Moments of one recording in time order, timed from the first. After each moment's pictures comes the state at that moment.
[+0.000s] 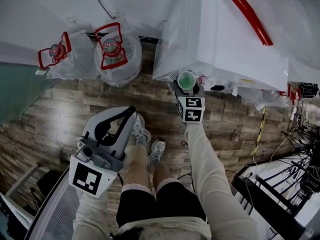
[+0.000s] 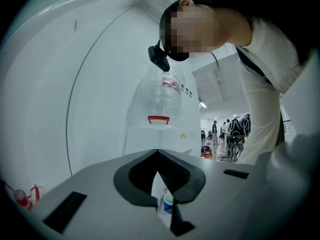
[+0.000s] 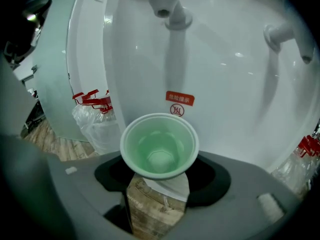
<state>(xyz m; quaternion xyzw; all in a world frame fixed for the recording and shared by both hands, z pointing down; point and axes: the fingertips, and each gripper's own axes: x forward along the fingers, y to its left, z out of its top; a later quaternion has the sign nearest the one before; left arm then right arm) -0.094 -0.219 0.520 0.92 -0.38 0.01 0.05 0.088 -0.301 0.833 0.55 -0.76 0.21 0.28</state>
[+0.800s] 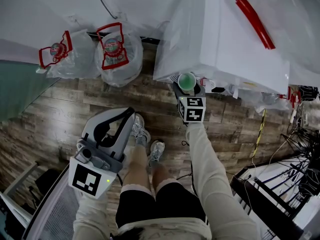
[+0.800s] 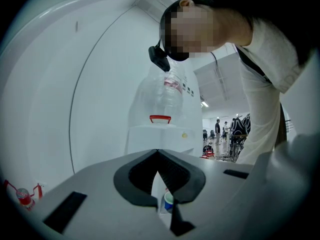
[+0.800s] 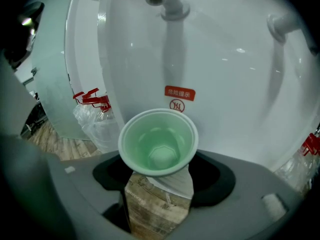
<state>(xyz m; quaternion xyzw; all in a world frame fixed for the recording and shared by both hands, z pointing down) -0.098 -0.218 0.522 0.92 -0.39 0.02 0.05 0.087 -0.302 0.839 0.53 -0.76 0.23 0.29</state>
